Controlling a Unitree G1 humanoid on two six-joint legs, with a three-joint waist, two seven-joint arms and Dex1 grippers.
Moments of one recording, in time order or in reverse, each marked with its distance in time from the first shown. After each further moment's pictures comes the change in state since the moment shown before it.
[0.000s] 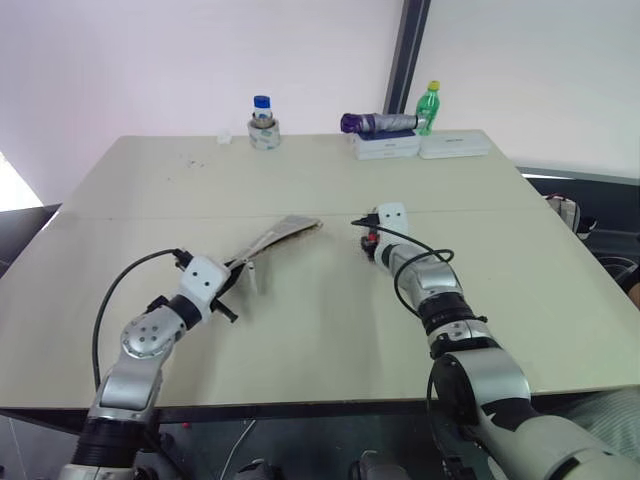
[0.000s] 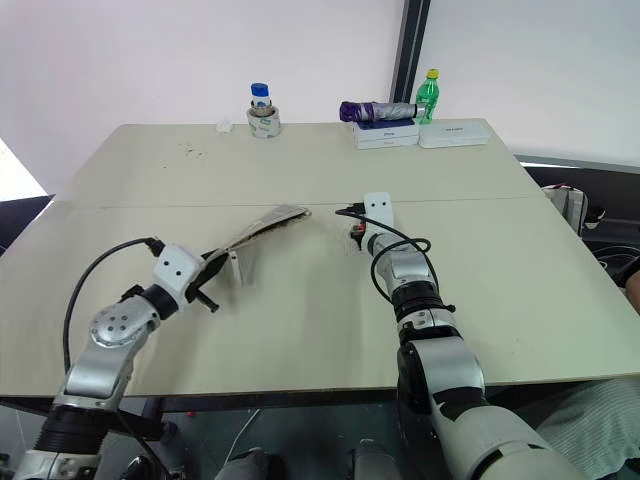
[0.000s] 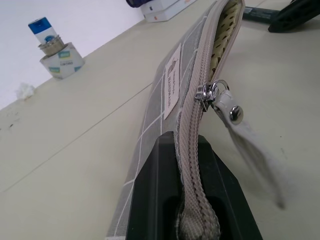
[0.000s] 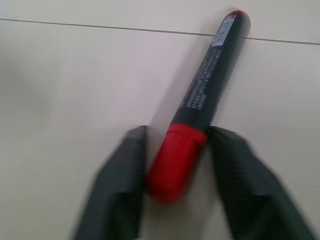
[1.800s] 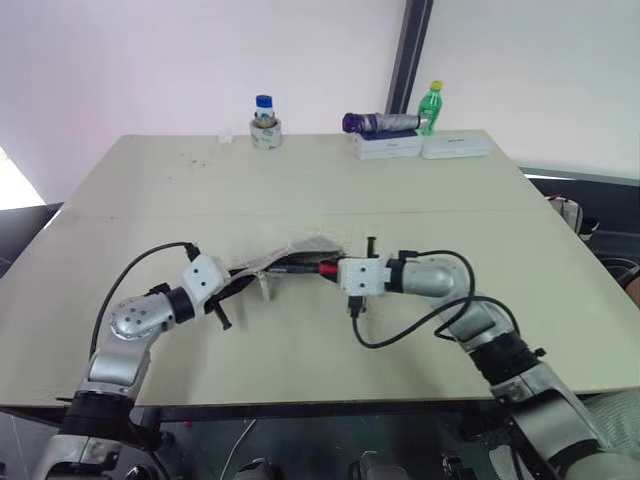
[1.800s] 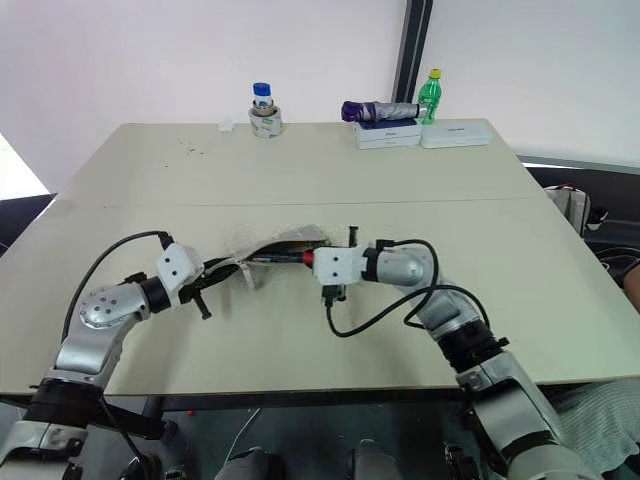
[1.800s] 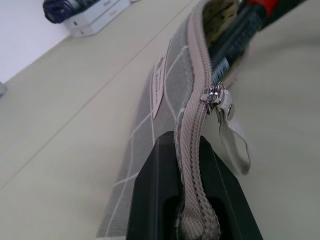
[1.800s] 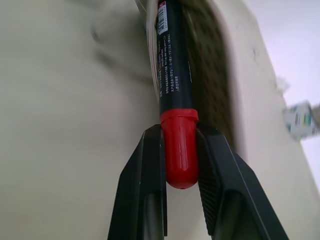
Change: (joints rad) left arm -0.118 0.114 -0.034 0.178 -0.100 -0.135 -0.328; right arm 0.288 -0.325 0.467 -0.642 -0.317 -0.646 0.684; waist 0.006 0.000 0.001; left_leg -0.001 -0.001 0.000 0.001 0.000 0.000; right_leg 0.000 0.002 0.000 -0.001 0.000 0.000
